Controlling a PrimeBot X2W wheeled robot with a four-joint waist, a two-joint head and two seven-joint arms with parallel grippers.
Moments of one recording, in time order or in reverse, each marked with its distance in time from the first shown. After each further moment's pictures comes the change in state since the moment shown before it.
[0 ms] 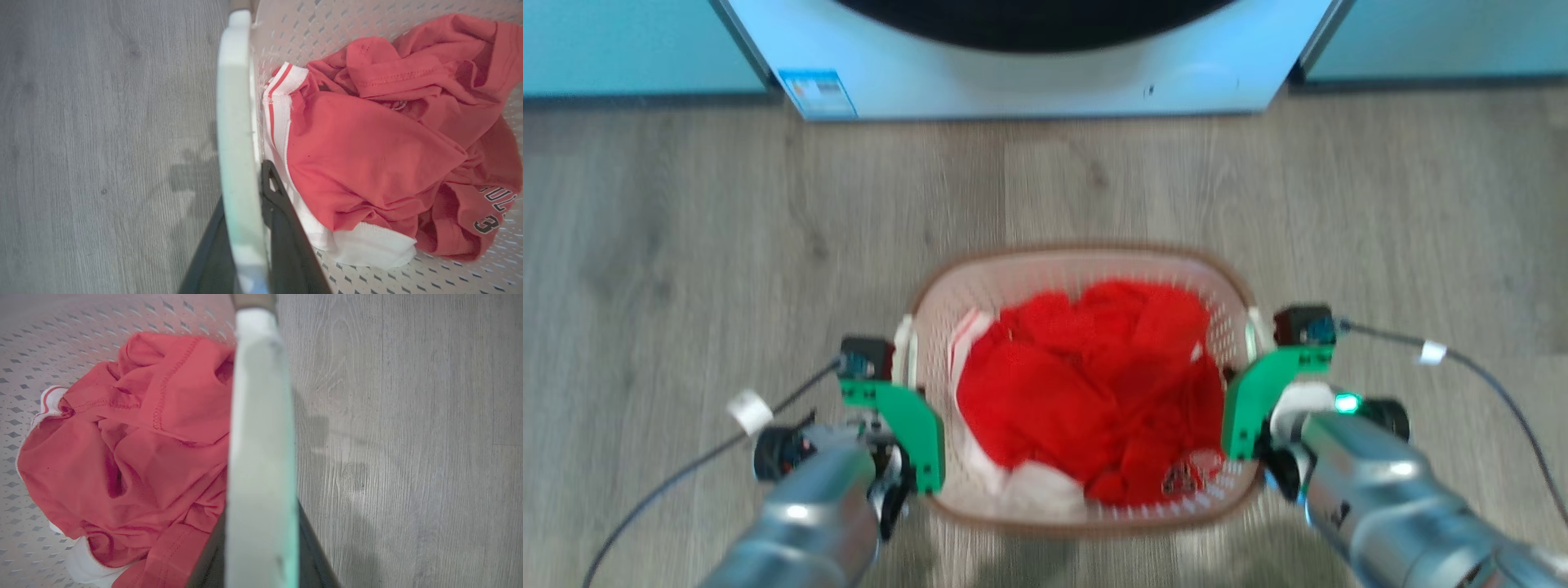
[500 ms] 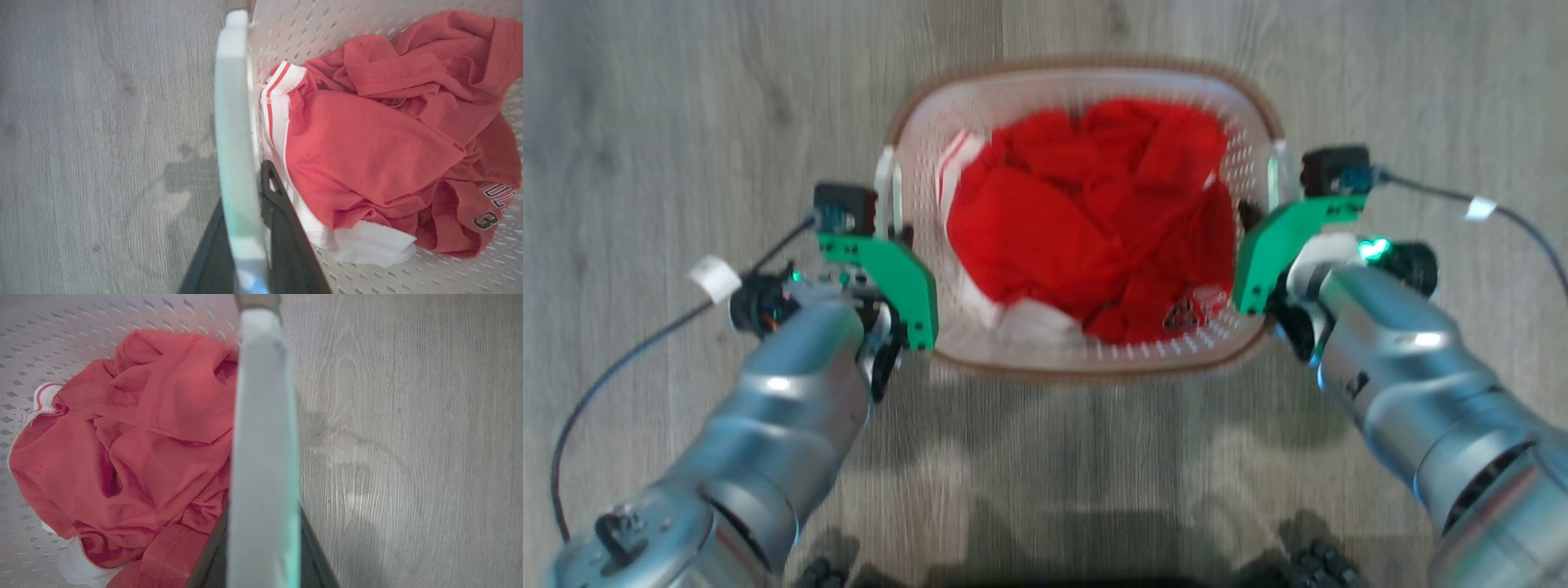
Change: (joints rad) left arm -0.261 0.001 0.013 0.004 0.010 0.006 -0.040; right arm -0.265 -0.013 -0.025 0.022 -0.041 0.000 -0.050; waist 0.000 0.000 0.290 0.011
